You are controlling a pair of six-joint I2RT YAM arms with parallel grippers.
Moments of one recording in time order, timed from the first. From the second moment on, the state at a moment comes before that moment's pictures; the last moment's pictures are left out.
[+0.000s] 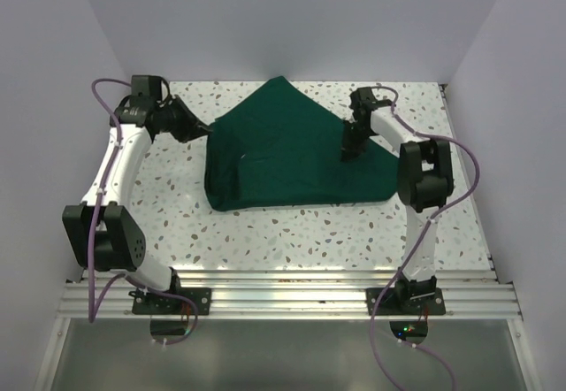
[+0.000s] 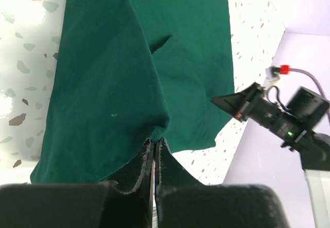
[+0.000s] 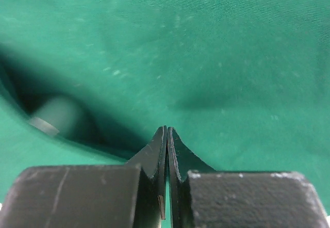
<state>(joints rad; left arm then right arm) 0.01 1.55 1.46 -0.74 0.42 -0.78 0.20 2.13 1.72 -0.83 -0.12 0.39</state>
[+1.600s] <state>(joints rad) -0.45 2.07 1.88 -0.68 0.40 -0.88 0.20 2.27 1.83 -0.93 -0.12 0.34</state>
